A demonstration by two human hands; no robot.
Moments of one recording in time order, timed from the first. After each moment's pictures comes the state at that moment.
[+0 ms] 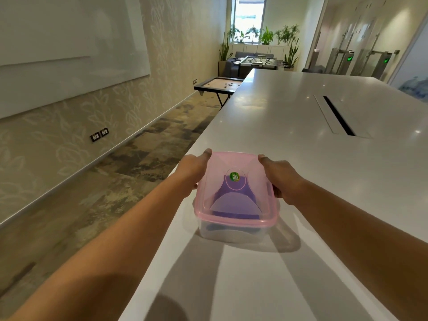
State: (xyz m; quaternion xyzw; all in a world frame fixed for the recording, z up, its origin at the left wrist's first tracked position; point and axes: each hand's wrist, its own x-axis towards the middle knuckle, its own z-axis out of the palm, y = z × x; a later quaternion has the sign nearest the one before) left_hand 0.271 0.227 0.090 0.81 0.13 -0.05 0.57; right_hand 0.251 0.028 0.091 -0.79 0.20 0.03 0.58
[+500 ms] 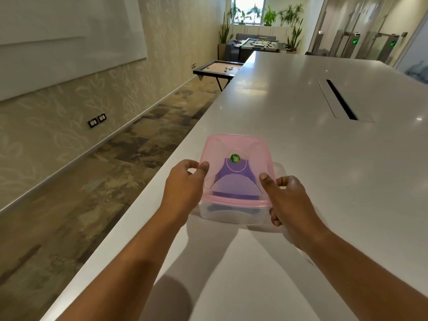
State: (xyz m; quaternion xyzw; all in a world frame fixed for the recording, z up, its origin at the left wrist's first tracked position) left_hand 0.185 0.235 0.064 0.82 0.11 0.05 0.56; right_hand 0.146 0.043 0.058 -0.78 0.16 -0.06 0.61
